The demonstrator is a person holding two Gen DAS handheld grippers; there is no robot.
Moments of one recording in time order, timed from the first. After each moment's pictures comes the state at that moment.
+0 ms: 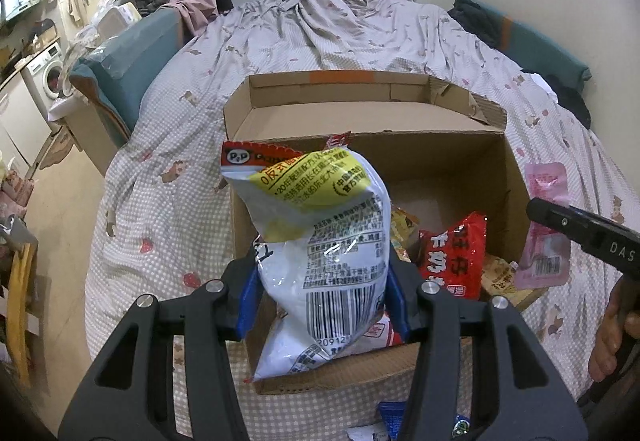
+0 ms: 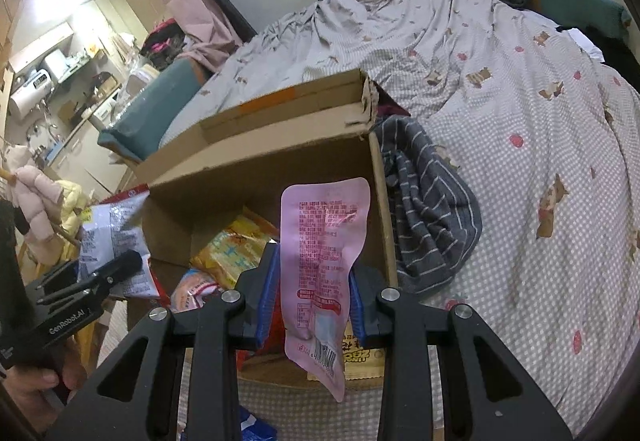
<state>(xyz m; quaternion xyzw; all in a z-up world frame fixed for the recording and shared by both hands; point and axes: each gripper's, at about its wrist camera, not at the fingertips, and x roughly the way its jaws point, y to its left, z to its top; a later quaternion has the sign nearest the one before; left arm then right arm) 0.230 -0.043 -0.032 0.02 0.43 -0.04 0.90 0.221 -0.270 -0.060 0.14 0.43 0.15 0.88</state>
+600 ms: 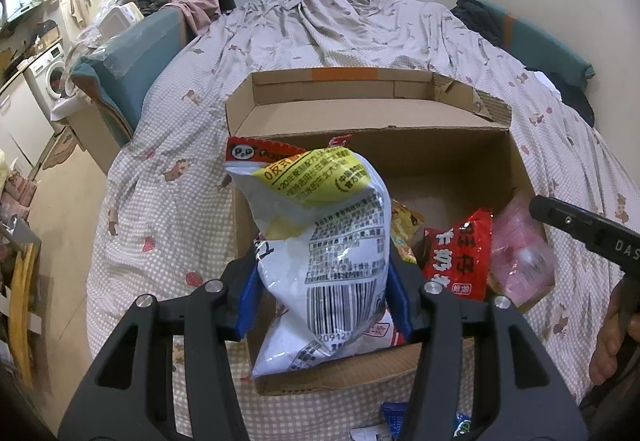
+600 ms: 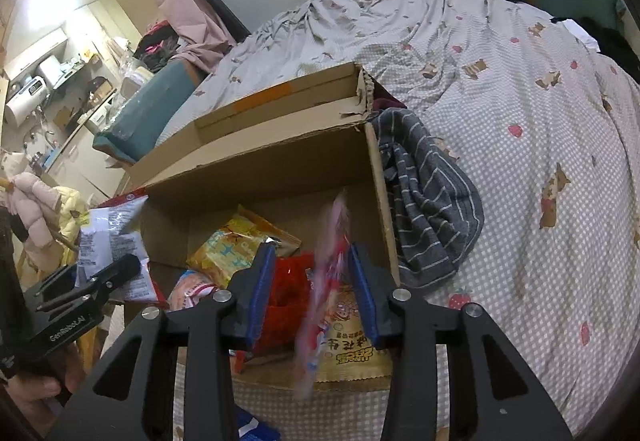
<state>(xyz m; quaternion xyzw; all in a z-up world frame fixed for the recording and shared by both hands) 0.229 -0.042 -0.035 0.02 0.43 -0.03 0.90 0.219 -0.272 -0.062 0.16 0.43 0.15 0.88</state>
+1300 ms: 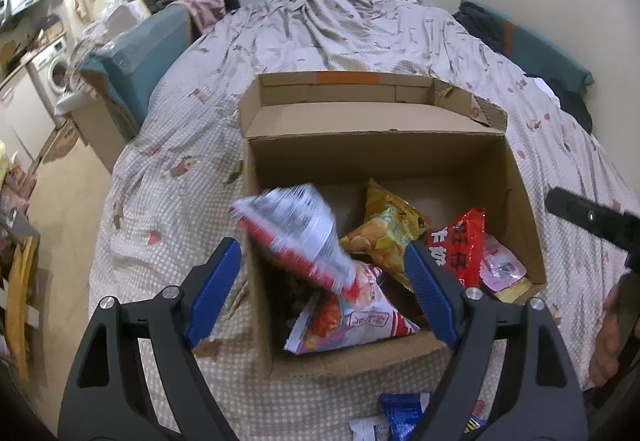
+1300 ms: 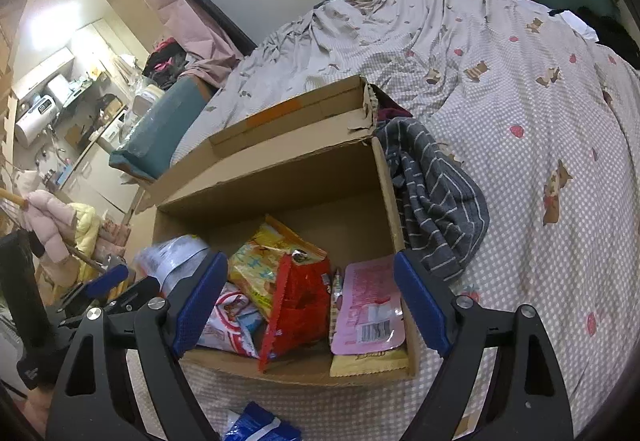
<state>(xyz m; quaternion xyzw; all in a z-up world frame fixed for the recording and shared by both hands) 0.218 -0.030 -0.022 0.00 0.43 -0.03 0.90 0.207 -0.277 -0.045 0.19 0.41 0.16 0.88</state>
